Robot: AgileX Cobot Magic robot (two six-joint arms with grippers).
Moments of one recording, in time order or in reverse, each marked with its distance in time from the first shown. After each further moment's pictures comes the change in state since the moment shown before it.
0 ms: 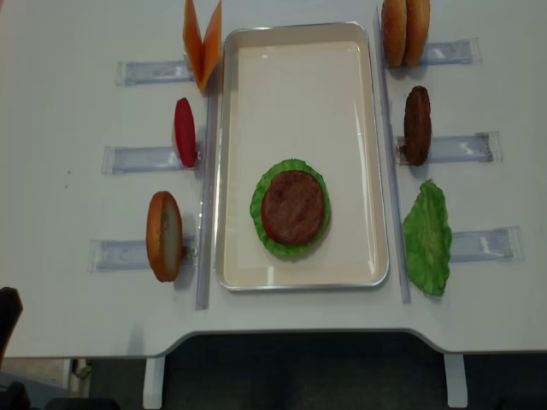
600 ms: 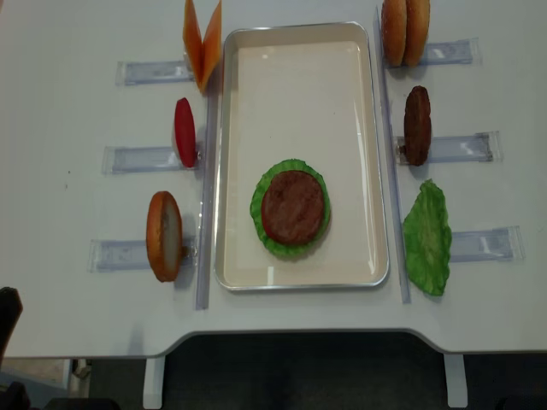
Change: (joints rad) left arm 0.001 0.000 0.000 0.000 0.000 0.000; right arm 0.000 0.000 0.000 0.000 -0.003 0.000
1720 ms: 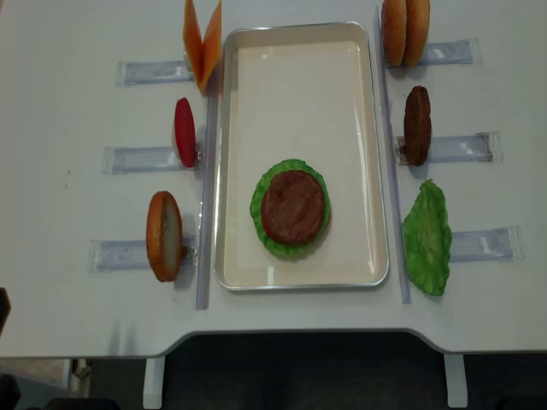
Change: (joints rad) left arm 0.000 0.000 0.000 0.099 0.000 -0.014; right arm 0.000 0.000 0.000 0.000 -0.002 0.000
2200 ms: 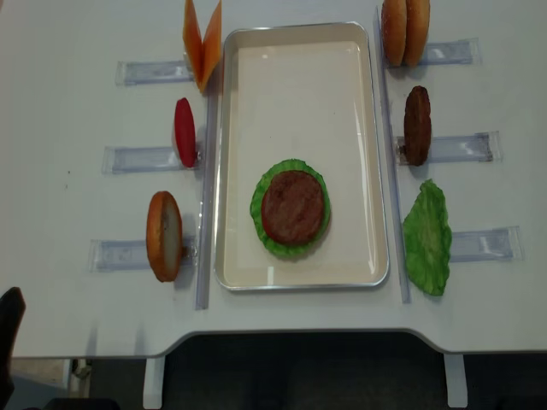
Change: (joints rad) left arm 0.000 0.000 0.000 0.049 -0.001 -0.065; right arm 0.000 0.000 0.000 0.000 0.000 0.000
